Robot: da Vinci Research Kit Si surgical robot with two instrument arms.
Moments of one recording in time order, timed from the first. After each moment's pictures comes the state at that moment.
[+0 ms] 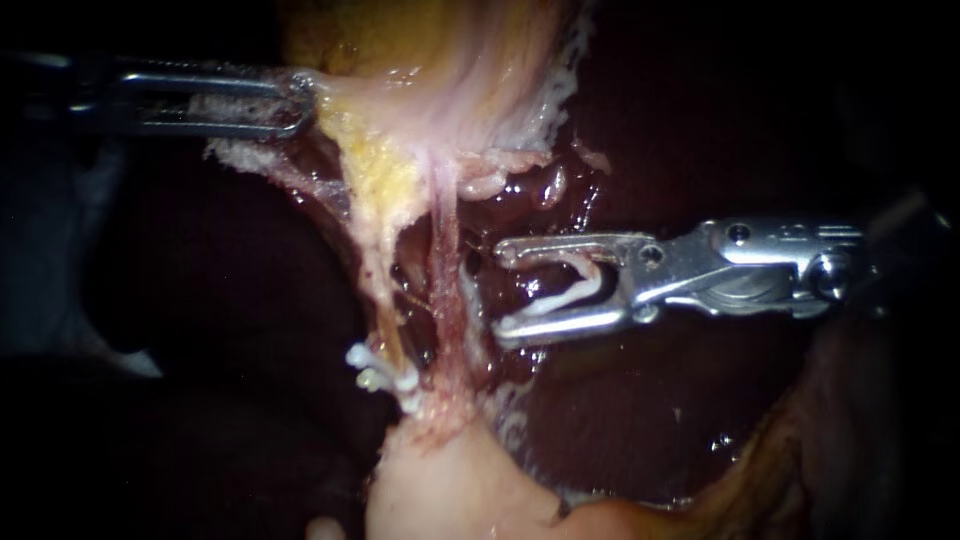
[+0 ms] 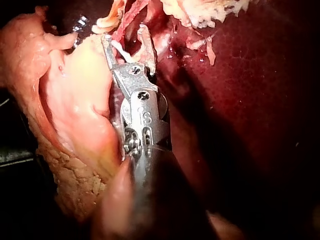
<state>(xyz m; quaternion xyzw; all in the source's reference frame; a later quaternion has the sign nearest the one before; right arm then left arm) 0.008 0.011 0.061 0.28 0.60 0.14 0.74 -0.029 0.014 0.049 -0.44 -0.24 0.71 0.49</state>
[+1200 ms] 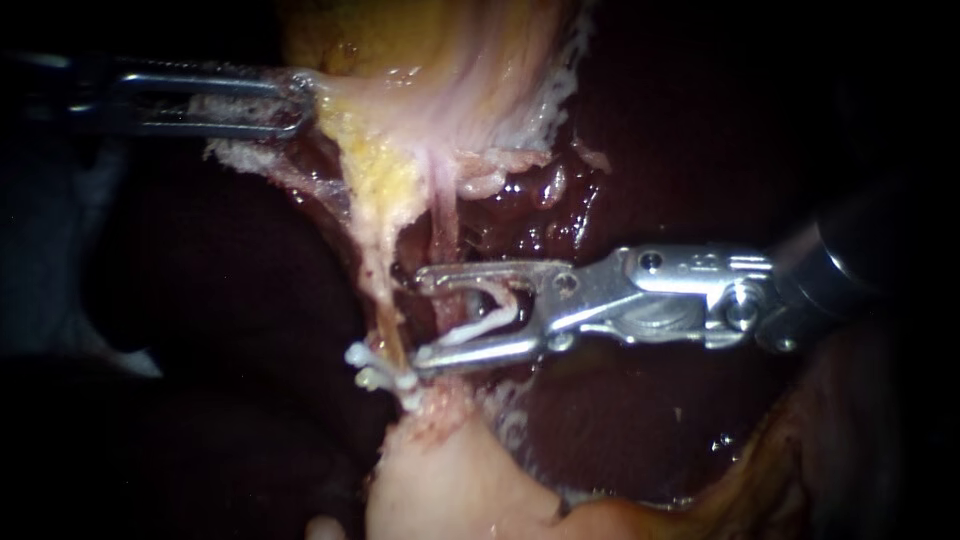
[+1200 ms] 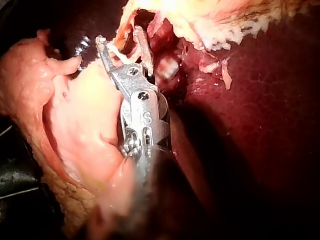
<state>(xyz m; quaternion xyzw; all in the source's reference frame) 0.015 0.009 0.065 0.30 0.59 0.15 0.73 -0.029 0.014 0.049 -0.44 -0.24 0.71 0.49</state>
